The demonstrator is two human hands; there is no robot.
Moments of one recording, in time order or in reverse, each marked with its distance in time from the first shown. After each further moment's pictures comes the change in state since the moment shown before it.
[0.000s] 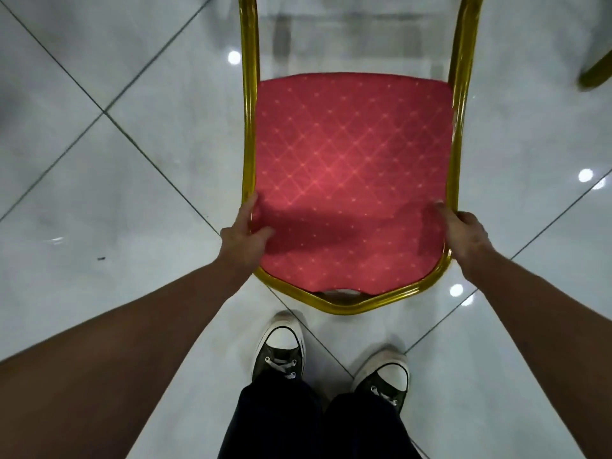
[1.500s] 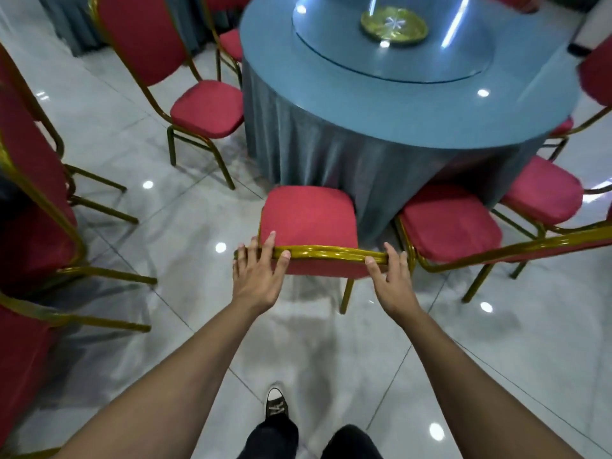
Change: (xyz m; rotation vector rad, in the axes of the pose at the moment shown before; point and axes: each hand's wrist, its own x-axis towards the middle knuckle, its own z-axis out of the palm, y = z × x) left_hand -0.423 0.573 -0.332 0.568 0.167 0.656; right_hand -0.523 -0.468 -0.363 -0.048 0.165 -0.582
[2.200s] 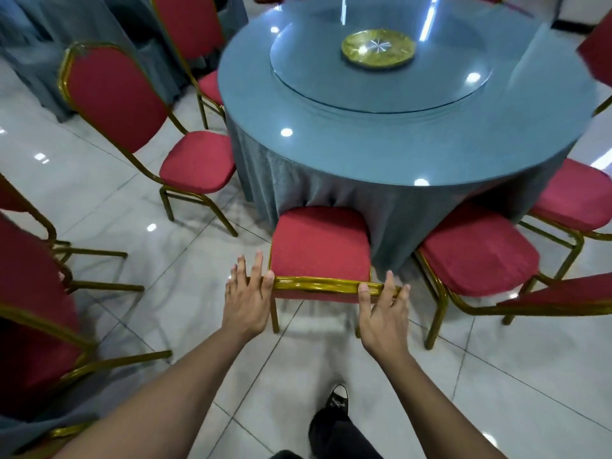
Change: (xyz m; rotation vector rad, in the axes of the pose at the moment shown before) left_hand 0.202 -0.014 -0.071 0.103 0.032 0.099; right_hand 0.120 -0.112 0.060 -0.003 0.195 0.159
